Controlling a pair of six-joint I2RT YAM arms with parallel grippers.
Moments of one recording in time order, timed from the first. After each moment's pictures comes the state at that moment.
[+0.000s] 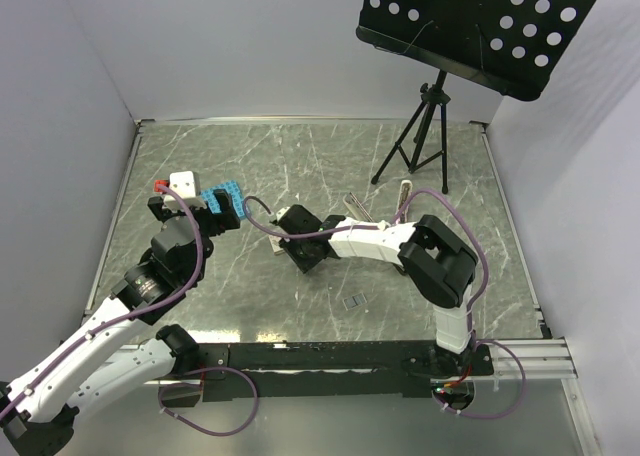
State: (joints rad) left arm -0.72 0.68 0.77 -0.22 -0.78 -0.25; right arm 0.95 1.92 1.25 -0.41 0.04 0.17
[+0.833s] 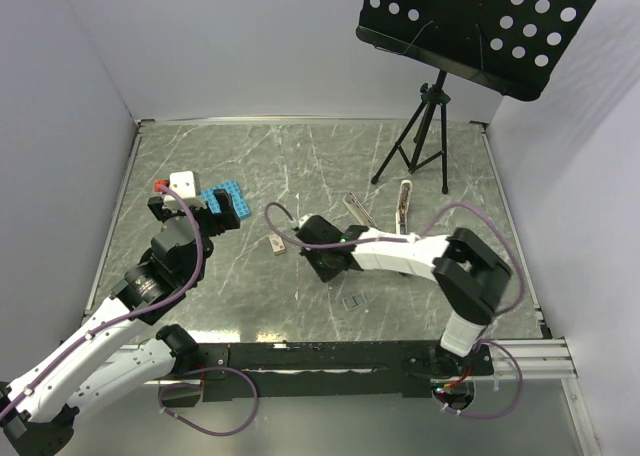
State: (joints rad) left arm -0.72 0.68 0.77 -0.22 -0.78 -0.25; right arm 0.96 1.73 1.07 -0.46 0.12 0.26
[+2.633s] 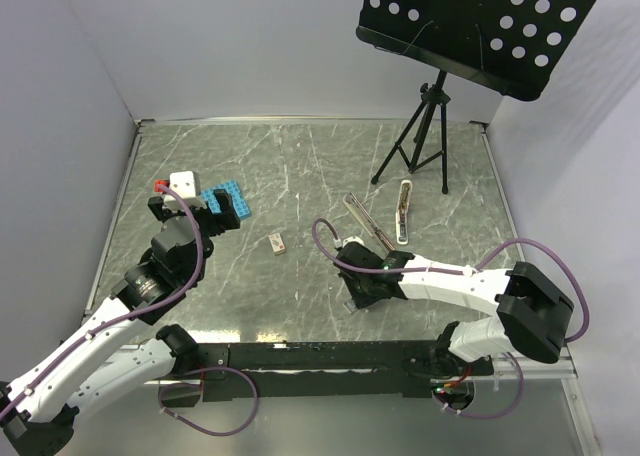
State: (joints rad) left arm -0.72 0.69 0.77 -0.22 -0.78 -0.25; right arm 0.98 1.34 0.71 -0.58 0.14 0.50
